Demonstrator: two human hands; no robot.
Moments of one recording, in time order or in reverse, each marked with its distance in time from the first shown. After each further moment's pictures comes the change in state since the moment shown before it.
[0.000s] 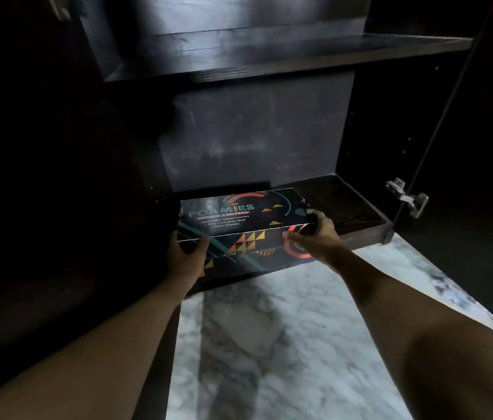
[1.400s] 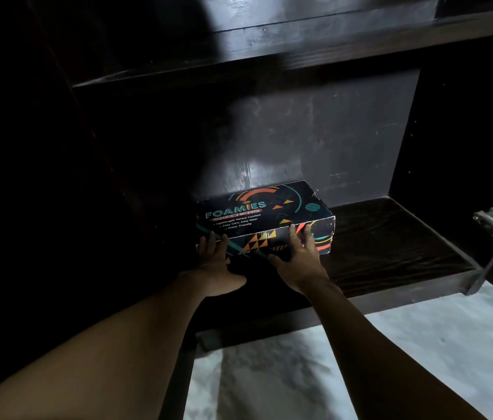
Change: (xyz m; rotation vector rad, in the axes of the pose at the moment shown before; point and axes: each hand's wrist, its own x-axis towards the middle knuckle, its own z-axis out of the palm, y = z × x) left_hand 0.145 -0.011 0.039 1.078 -0.465 0.054; right_hand 0.074 -0.035 0.116 -0.458 -0.067 -0.153
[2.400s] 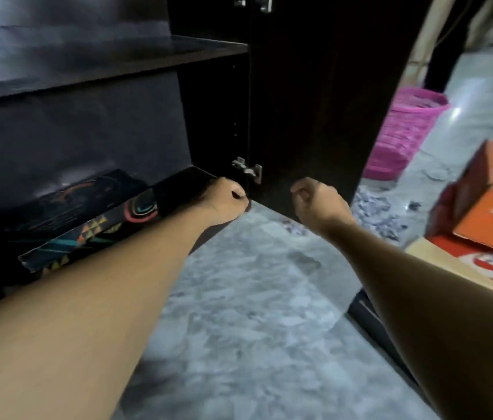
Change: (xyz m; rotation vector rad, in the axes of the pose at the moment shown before) left_hand -0.207 0.255 -0.006 -0.239 -0.106 0.873; right_hand -0.308 0.036 -0.261 -0.269 0.589 0.418
